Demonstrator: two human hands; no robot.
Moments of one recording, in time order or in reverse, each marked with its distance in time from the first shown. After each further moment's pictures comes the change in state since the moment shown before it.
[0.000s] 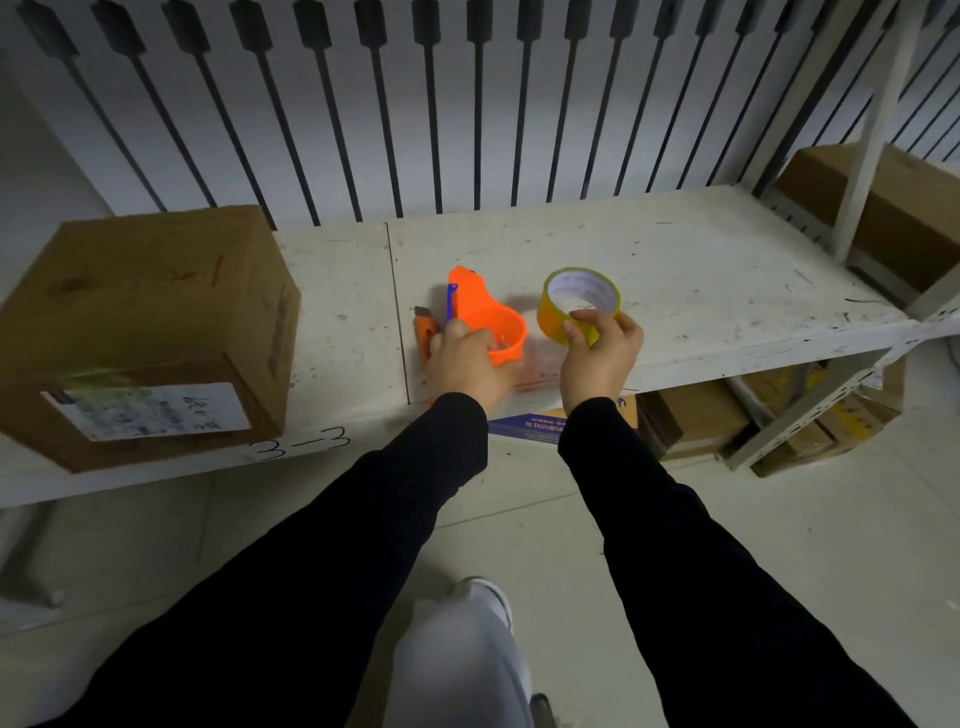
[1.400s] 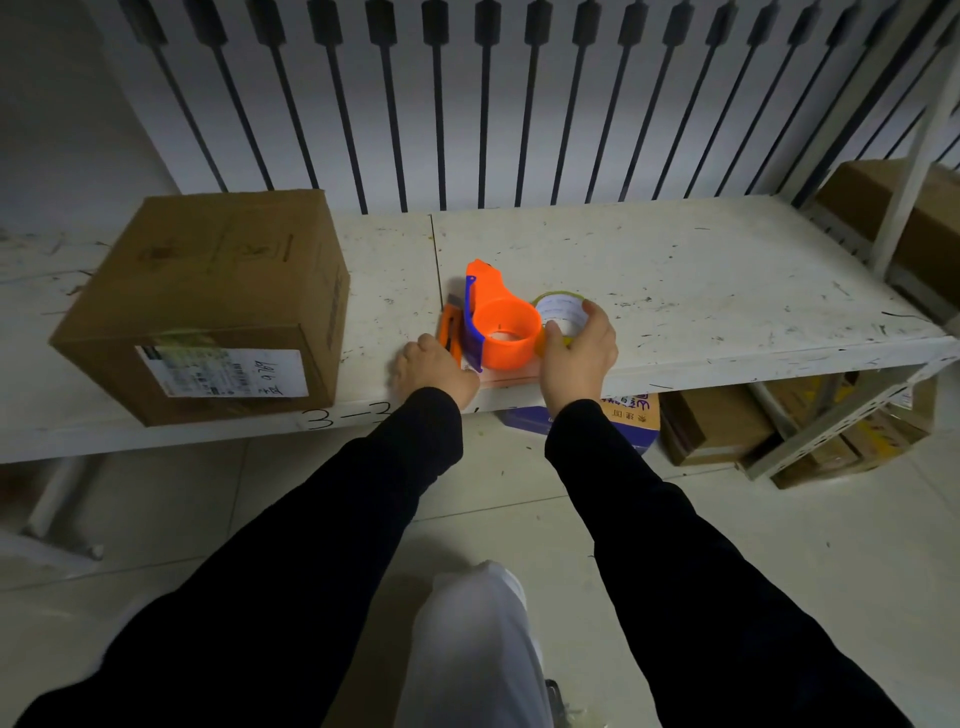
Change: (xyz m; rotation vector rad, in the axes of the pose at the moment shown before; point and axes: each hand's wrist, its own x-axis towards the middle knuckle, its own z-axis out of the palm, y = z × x) left_hand -0.013 -0.058 -0.029 0.011 -0.031 -0.389; right_hand -0.048 -0.021 0.033 -0.119 -0.123 -0.016
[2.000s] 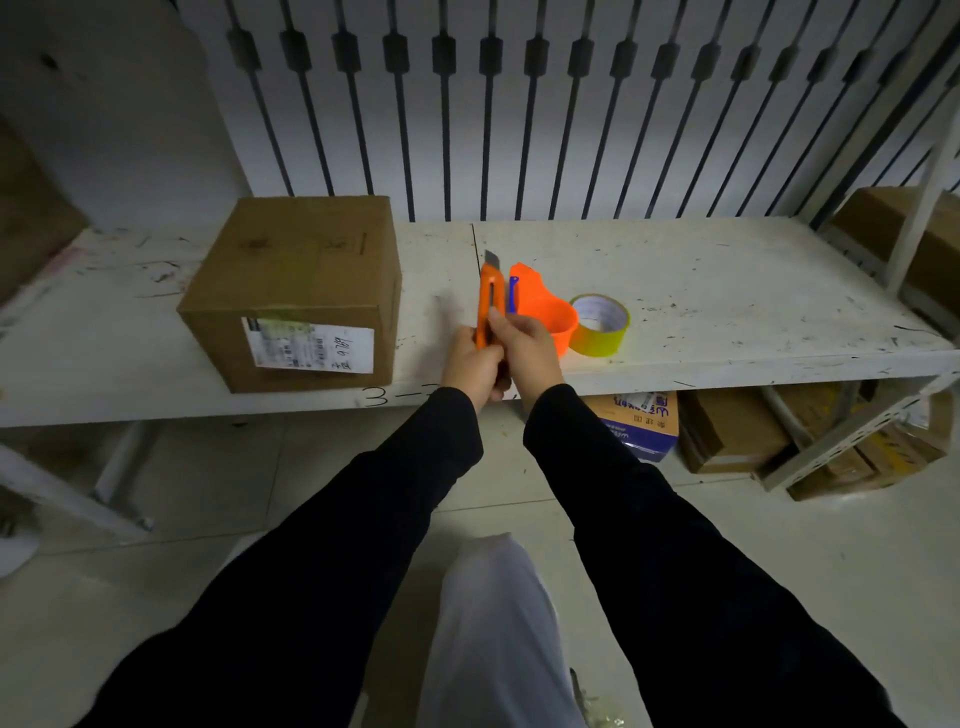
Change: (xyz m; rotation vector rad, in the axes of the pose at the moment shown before) left_hand -0.062 -0.014 -0.055 -0.994 -0.267 0.002; right_hand -0.076 -0.052 0.029 0.378 -0.494 0.161
